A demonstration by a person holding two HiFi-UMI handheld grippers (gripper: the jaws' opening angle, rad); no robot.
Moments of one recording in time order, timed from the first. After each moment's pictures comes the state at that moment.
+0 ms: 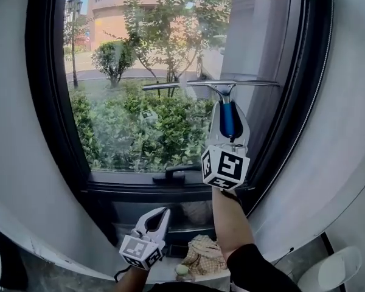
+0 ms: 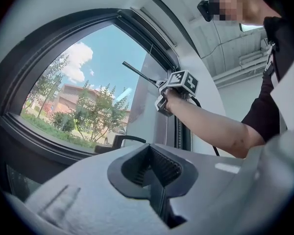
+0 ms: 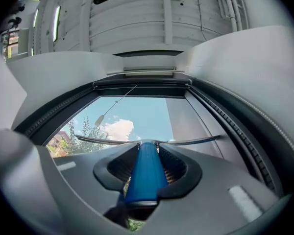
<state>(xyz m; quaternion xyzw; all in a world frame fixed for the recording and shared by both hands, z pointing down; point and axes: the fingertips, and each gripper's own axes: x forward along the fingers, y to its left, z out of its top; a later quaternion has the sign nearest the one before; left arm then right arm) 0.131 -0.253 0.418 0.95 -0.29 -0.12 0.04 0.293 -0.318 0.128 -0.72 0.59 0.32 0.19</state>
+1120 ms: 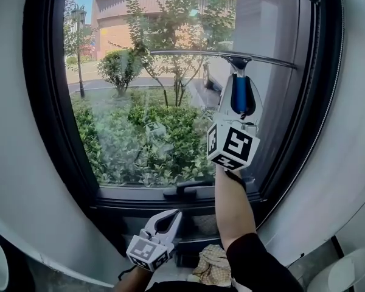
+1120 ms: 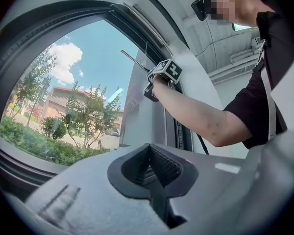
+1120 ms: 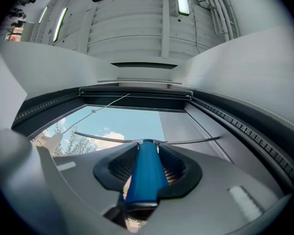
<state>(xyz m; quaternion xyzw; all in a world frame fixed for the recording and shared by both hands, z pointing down) 0.140 -0.288 0.390 0.96 -0.25 -0.11 0.00 0.288 -0.342 0.034 -0.72 0.53 0.37 0.26</state>
